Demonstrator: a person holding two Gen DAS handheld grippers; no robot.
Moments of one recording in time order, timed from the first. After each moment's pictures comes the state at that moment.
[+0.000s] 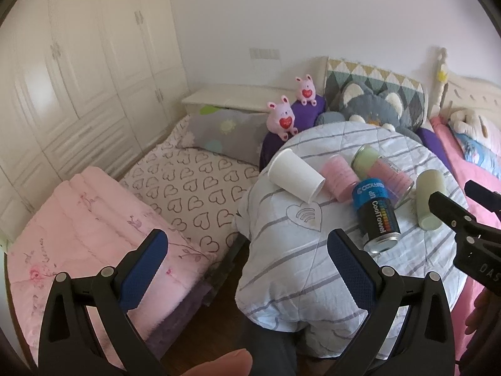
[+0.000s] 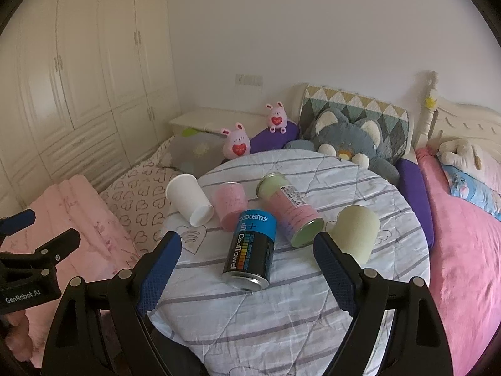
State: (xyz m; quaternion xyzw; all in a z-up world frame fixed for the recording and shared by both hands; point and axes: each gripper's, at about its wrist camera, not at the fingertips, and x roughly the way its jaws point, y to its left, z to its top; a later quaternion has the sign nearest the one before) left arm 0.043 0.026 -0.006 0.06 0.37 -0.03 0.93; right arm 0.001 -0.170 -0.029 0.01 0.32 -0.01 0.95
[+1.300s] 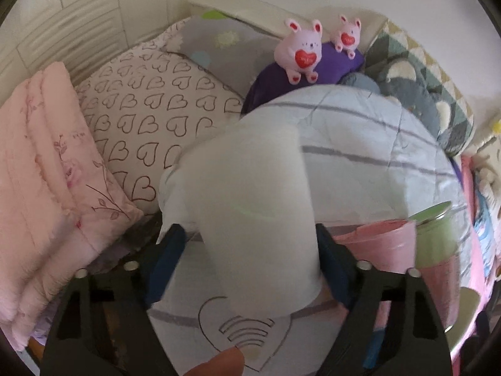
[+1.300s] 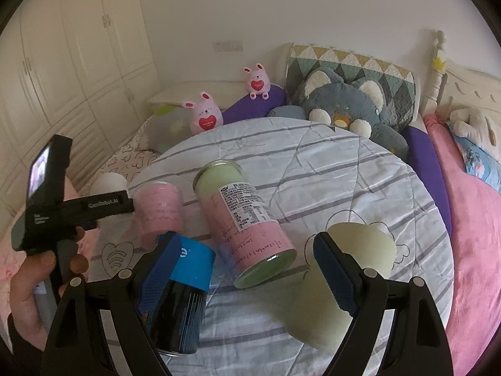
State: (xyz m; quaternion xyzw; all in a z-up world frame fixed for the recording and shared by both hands) left arm 0.264 -0.039 -0.148 -0.10 0.54 0.01 0.83; right arm 0.112 -0.252 -0.090 0.05 0.39 -0.02 0.92
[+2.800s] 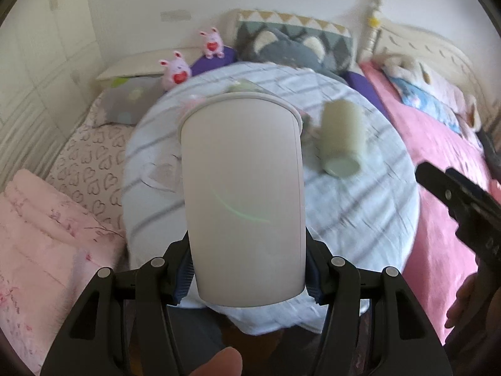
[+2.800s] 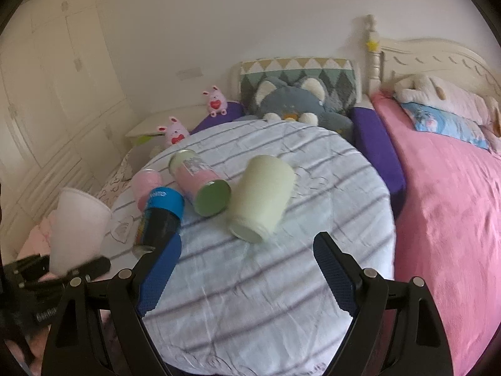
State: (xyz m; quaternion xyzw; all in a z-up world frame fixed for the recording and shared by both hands) left arm 0.024 -0.120 -0.060 0.08 0.46 -0.20 0.86; right arm -0.050 -0.294 -0.063 0.13 0.34 -0.10 0.92
